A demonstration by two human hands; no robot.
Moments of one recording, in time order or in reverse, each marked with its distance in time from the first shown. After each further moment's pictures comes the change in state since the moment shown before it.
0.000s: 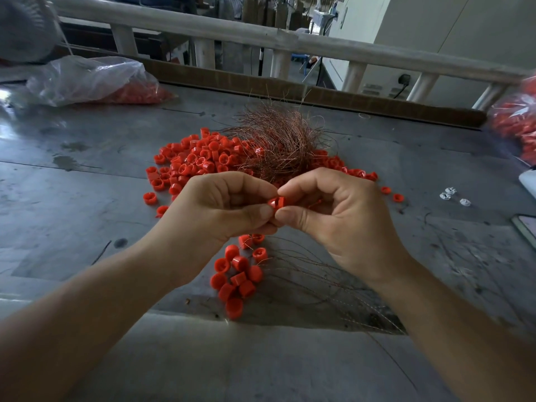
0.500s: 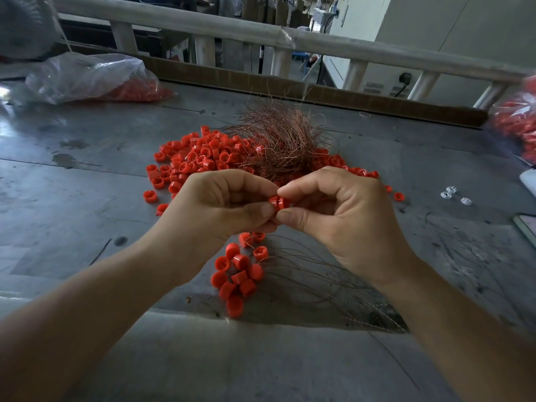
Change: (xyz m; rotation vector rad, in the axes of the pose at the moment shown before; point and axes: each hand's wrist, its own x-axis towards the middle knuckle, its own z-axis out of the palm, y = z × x) left_hand 0.000 0.002 0.002 0.005 0.025 0.004; right_hand -0.001 -0.003 -0.001 -0.097 0.015 -0.022
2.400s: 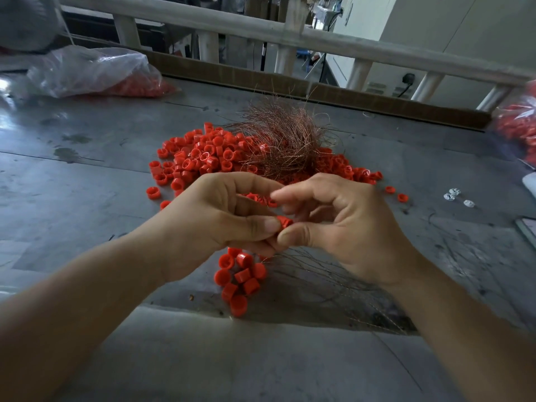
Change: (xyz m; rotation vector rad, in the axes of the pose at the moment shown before) left_hand -0.001 0.001 -0.010 -0.034 -0.179 -0.148; right_hand 0.001 0.006 -0.002 0.030 -0.164 -0.041
